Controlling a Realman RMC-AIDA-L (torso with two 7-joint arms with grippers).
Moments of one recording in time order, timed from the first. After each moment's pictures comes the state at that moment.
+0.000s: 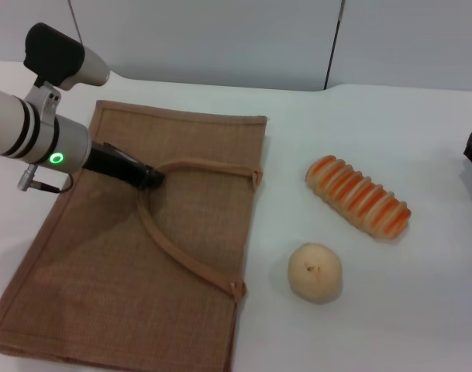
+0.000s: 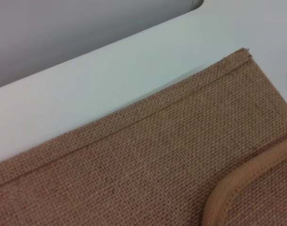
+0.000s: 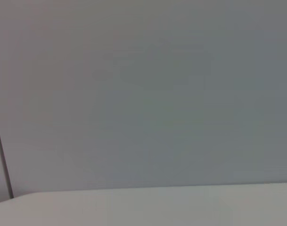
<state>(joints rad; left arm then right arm) -0.85 -1.99 0.66 0.50 -0.53 -1.07 1.22 0.68 2.03 -0.58 0.11 2.44 0.78 -2.90</state>
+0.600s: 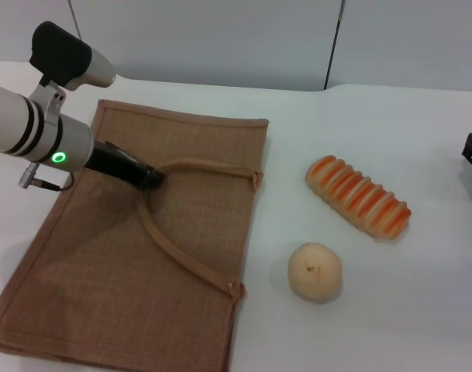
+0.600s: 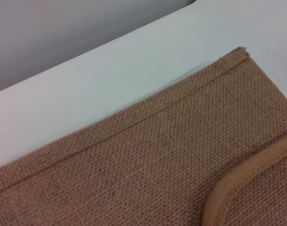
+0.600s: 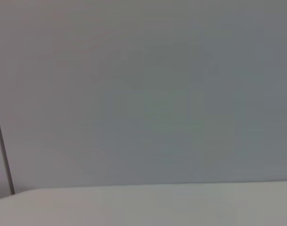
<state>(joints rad) -0.86 -1.99 0.69 0.51 -0.53 -1.06 1.22 0.68 2.03 -0.59 0.11 2.43 0.76 -2.90</state>
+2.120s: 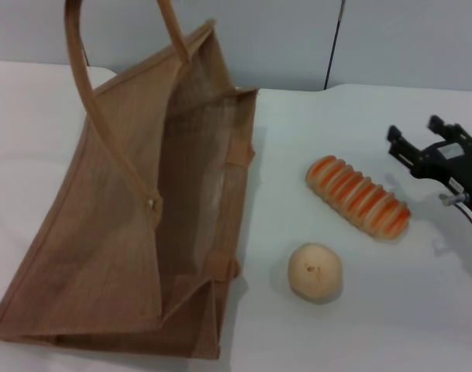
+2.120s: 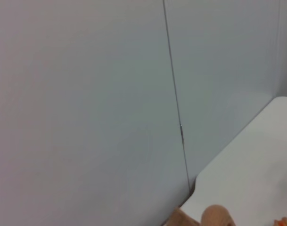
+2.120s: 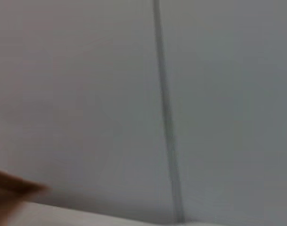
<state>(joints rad) -0.72 -2.02 0.68 1.81 -0.77 -1.80 0.86 0.69 2.02 -0.71 0.18 2.16 1.06 -2.75</state>
